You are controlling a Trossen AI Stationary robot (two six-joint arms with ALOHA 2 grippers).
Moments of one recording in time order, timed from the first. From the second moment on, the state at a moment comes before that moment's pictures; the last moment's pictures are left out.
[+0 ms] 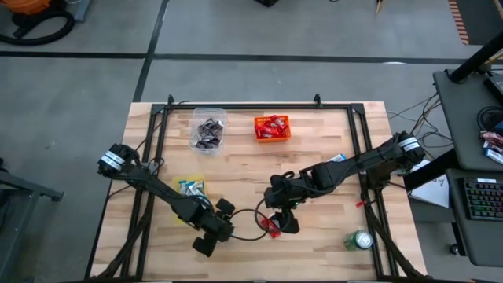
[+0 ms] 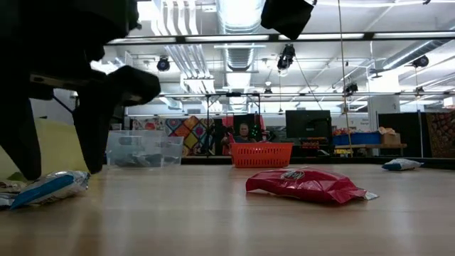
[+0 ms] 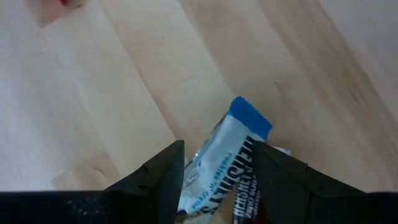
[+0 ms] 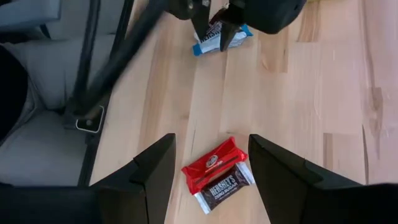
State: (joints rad) left arm -0.54 1.76 1.03 -0.41 -0.04 -0.01; right arm 0.30 1.67 1.40 -0.59 -0.13 0.26
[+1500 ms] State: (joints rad) left arm -0.49 1.20 0.95 -0.97 -0.38 -0.69; right arm 0.36 1.67 1.34 -0.58 0.01 0.28
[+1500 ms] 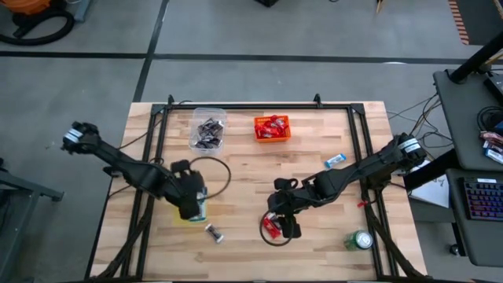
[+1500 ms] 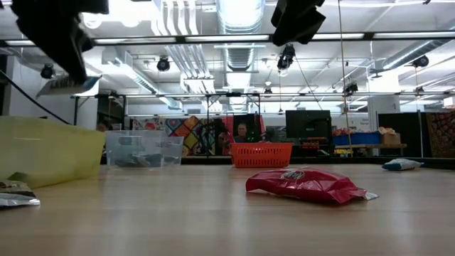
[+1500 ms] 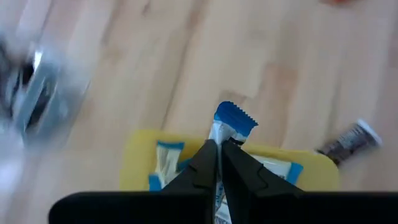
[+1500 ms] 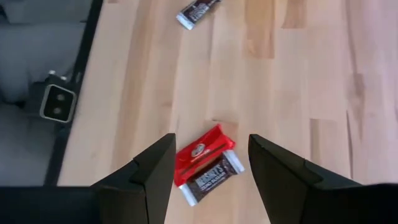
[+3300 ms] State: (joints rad) left arm -0.70 1.23 1.02 -0.83 -0.65 -0.51; right arm 0.44 2.03 1.44 -0.63 0.13 1.20
